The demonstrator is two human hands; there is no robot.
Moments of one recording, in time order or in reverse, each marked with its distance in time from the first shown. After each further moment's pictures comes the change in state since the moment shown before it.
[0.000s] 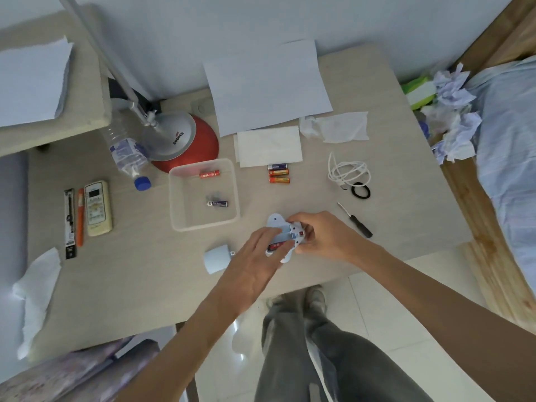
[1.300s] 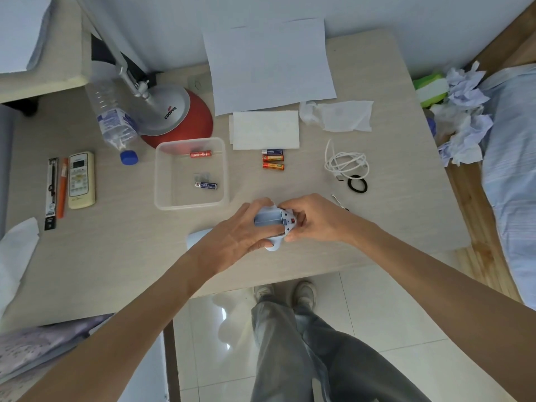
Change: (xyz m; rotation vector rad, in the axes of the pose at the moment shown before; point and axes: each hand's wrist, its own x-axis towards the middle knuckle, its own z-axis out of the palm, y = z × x) left_hand 0.029 -0.032 0.001 -0.110 -0.061 0.115; right_hand 0.020 0.008 -0.021 0.025 -0.228 -0.108
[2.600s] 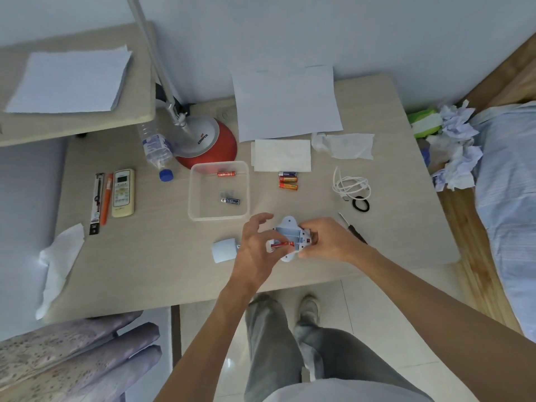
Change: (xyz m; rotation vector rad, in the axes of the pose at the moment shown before) left_hand -0.011 0.041 0.012 -0.578 0.424 -0.576; right_hand -0.016 -0.013 0.013 -0.047 0.094 0.192
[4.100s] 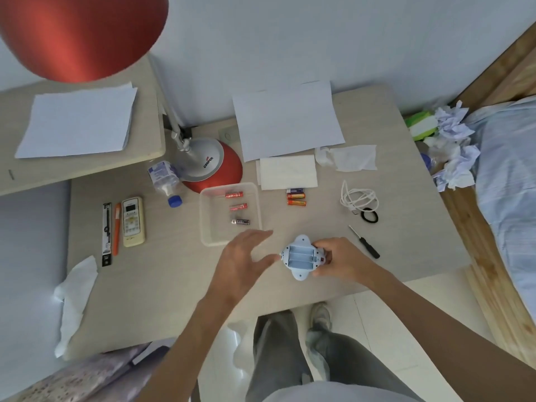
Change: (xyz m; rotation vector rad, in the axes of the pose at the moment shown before) left_hand 0.019 0.006 -0.087 0.140 -0.091 0.056; right_hand -0.009 0.002 0.014 0.086 0.053 0.137
